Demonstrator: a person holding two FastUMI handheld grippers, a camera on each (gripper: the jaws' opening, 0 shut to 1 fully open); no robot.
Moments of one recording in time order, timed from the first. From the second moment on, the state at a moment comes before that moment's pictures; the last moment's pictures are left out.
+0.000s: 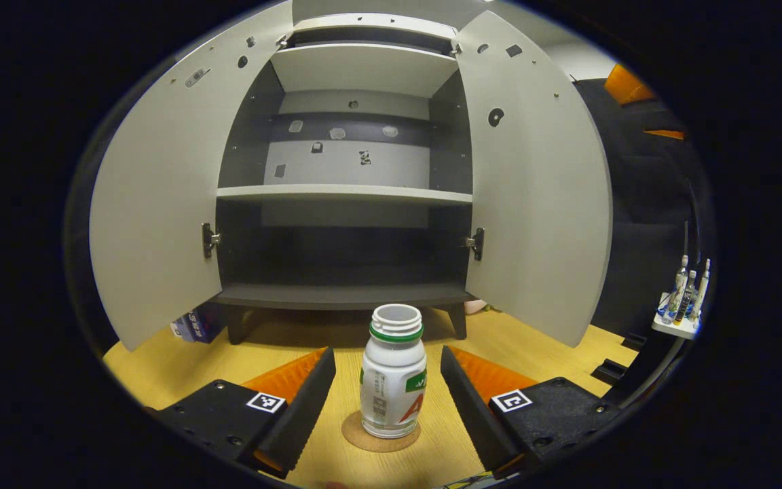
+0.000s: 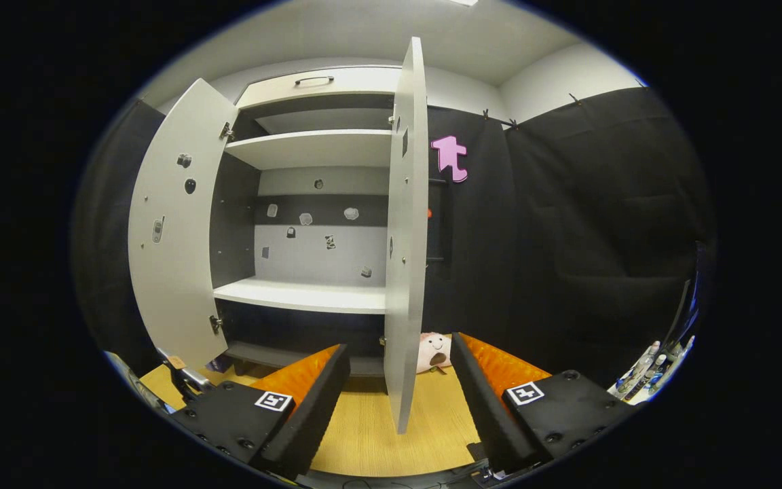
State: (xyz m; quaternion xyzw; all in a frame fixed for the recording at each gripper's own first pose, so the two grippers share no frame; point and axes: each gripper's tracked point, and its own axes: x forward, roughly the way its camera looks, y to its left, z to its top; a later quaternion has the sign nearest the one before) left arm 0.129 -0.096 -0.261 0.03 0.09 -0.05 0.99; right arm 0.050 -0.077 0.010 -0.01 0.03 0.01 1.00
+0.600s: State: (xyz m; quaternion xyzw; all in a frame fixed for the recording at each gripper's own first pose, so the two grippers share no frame) left arm 0.158 -0.099 -0.278 0.04 0.13 -0.03 0.99; right arm 0.085 -0.090 0.001 -0.02 0.05 0.02 1.00
